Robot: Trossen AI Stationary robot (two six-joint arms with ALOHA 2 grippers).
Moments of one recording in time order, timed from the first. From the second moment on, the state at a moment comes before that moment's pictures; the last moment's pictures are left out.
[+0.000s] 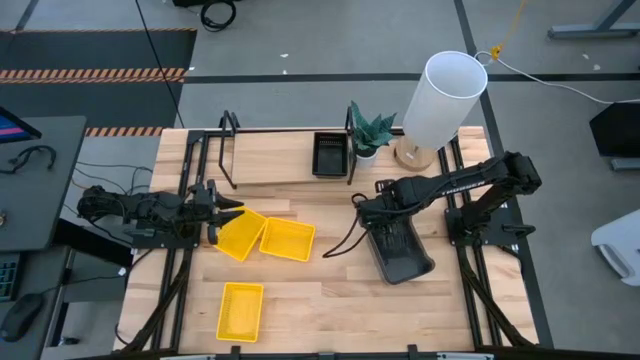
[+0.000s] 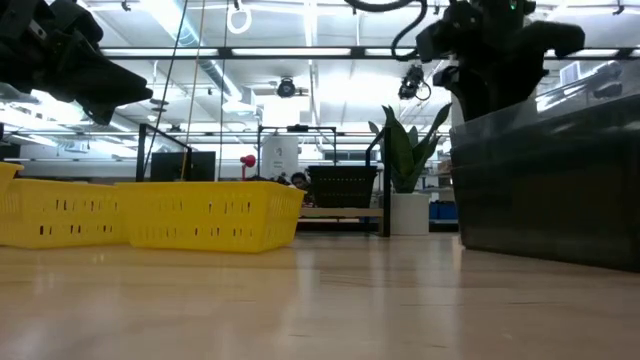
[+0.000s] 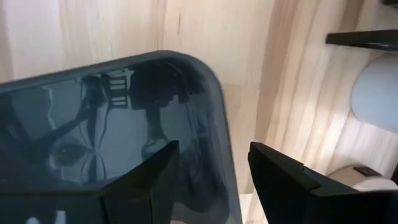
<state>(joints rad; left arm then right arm) -0.23 0.01 0.15 -0.28 -0.41 -0.22 0.14 1.57 1.27 -1.21 0.20 0.03</state>
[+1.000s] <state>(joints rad) -0.23 0.01 0.15 -0.28 -0.41 -0.22 0.06 1.57 1.04 -0.92 0.09 -0.09</state>
